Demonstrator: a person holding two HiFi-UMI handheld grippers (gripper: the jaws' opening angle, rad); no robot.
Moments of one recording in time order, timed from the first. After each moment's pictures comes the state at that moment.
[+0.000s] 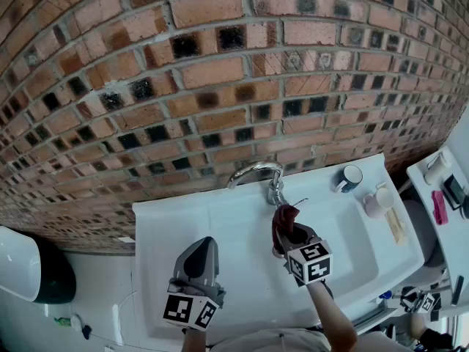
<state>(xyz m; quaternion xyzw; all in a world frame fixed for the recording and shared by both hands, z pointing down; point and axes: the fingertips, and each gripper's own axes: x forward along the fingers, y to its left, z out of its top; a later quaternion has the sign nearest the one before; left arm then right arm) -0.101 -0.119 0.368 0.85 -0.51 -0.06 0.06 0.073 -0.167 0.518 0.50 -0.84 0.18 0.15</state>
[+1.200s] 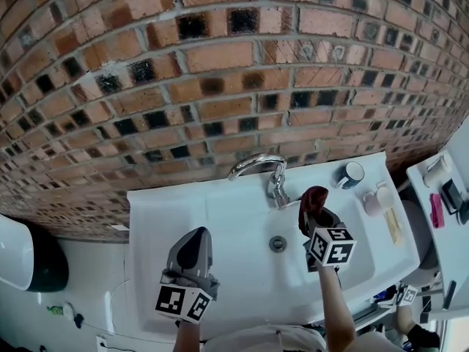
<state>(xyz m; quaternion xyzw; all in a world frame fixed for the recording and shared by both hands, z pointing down) -0.115 -0.136 0.377 0.85 -0.52 -0.07 0.07 0.164 -0.198 0.509 0.61 -0.76 0.21 0.10</state>
